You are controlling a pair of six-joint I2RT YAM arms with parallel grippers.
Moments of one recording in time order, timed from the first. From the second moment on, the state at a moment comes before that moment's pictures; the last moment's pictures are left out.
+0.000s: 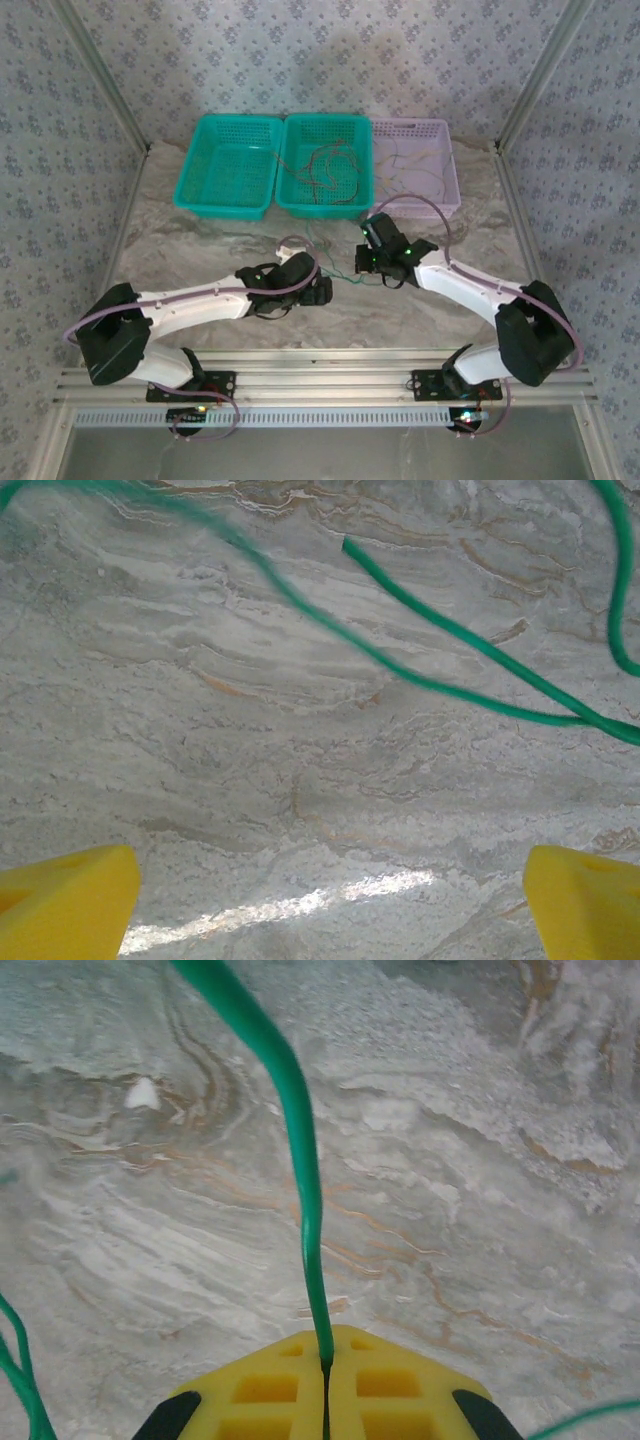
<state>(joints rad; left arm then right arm) -1.03 1.40 0.82 -0.43 -0.22 -0.92 0.65 1.38 0.85 -0.40 0.06 0.53</state>
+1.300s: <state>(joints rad) -1.00 1.00 0.61 -0.12 -0.31 -0.96 0.67 1.28 0.82 -0.36 -0.05 0.43</state>
